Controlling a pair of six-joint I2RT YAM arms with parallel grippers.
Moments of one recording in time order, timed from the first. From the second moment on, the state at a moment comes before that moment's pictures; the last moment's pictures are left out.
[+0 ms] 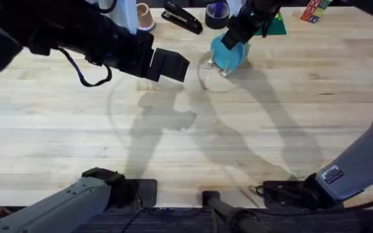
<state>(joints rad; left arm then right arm) -0.23 1.21 1.28 -1.16 0.31 0.08 0.37 1.92 1.73 -1.00 -0.03 -0.43</state>
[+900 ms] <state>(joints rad) -0.23 1.21 1.28 -1.16 0.31 0.08 0.40 1.76 1.80 -1.12 0.01 -0.42</state>
